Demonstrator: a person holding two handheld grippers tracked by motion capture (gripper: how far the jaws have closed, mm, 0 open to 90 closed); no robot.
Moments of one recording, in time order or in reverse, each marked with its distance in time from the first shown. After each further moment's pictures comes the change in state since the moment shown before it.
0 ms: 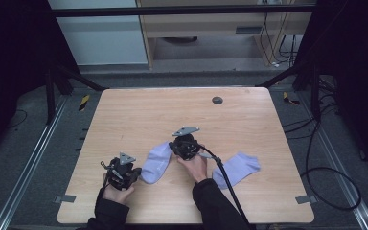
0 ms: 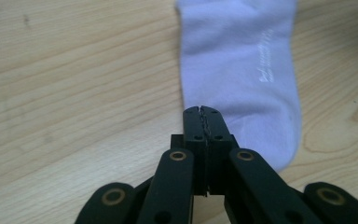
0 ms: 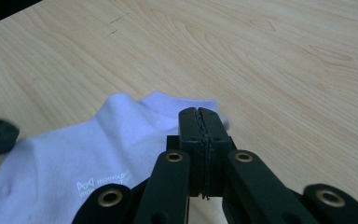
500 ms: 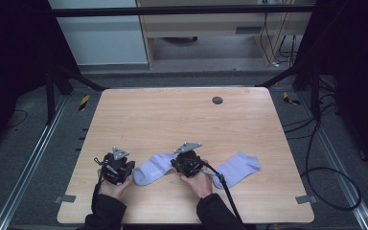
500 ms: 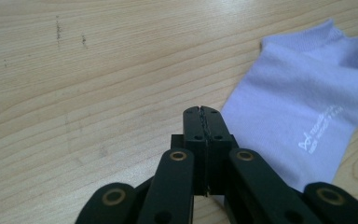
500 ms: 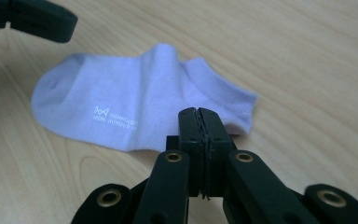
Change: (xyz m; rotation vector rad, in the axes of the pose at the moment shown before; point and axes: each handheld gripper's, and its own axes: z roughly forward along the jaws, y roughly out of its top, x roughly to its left) left arm 0.016 0.005 0.000 -0.033 0.053 -0.020; right arm 0.028 -0.037 -0.023 0.075 0.043 0.006
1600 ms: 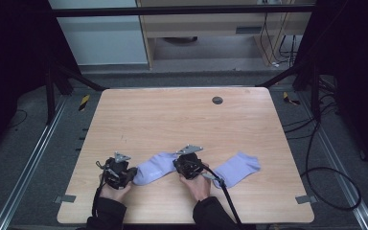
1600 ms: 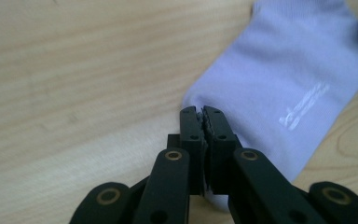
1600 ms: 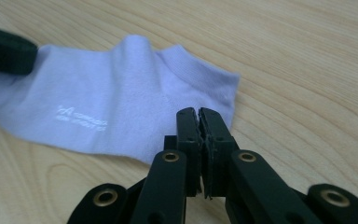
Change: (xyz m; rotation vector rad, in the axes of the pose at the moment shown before) left arm -0.001 -0.007 -0.002 0.027 -0.023 -0.051; right arm -0.001 -0.012 0.008 -0.031 -0.076 0.076
